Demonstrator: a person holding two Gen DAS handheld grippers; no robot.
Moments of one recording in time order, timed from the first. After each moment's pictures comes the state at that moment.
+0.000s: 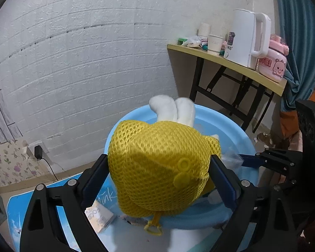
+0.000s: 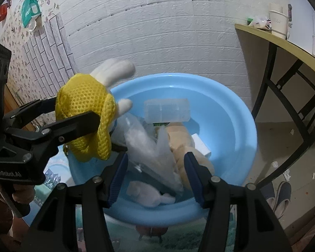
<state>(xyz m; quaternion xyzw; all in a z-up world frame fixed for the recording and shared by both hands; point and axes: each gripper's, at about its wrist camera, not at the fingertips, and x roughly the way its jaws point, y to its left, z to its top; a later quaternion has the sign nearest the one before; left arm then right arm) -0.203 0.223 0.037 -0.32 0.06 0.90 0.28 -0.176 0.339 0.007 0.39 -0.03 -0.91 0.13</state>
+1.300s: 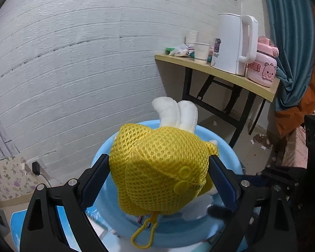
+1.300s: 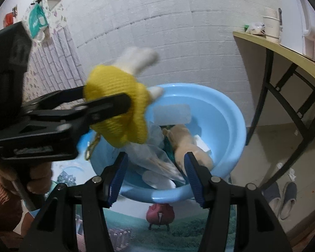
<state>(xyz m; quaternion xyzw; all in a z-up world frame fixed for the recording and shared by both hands) -0.201 0.256 0.059 -0.29 0.08 0.90 0.30 -0.148 0.349 0.027 0.35 -0.06 -0.92 0.16</state>
